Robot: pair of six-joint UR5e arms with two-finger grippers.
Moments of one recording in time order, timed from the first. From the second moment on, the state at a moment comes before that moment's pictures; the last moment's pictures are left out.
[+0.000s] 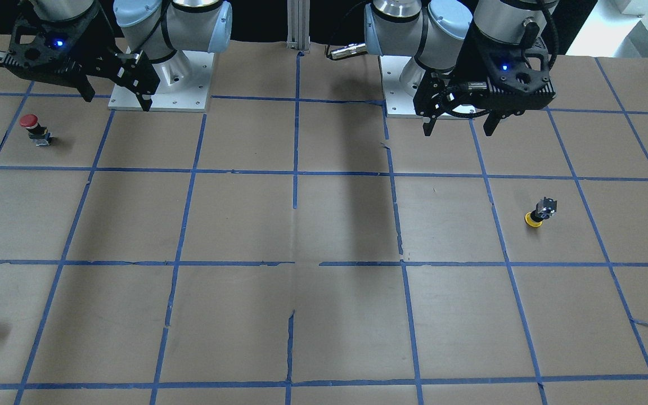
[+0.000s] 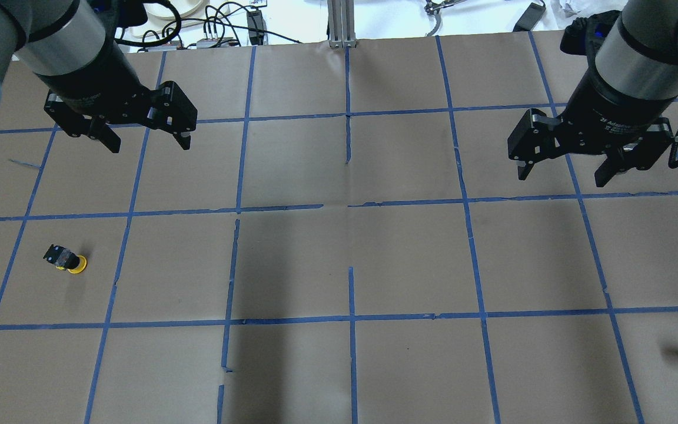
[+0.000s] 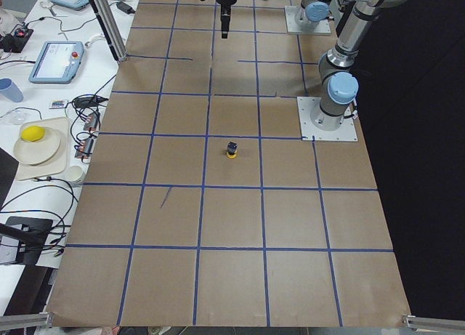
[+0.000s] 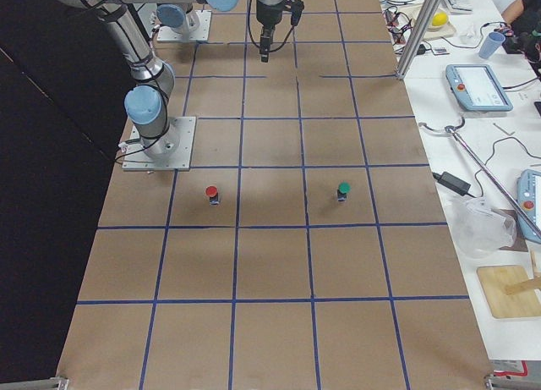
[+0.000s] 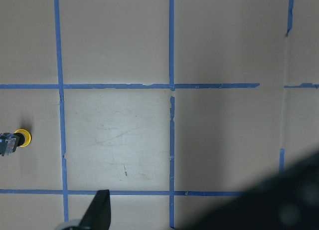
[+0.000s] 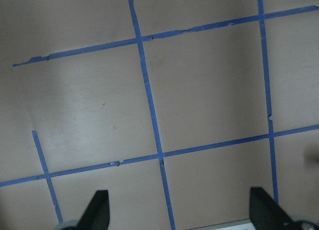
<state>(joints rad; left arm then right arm) -1.58 -1.51 -1.57 -1.59 1.59 -0.02 1.51 -1.73 1.68 -1.48 -1.58 0.11</state>
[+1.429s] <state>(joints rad) -0.96 -1.69 -1.92 -1.09 1.60 0.90 1.51 -1.73 1.70 -1.48 -1.58 0.11</state>
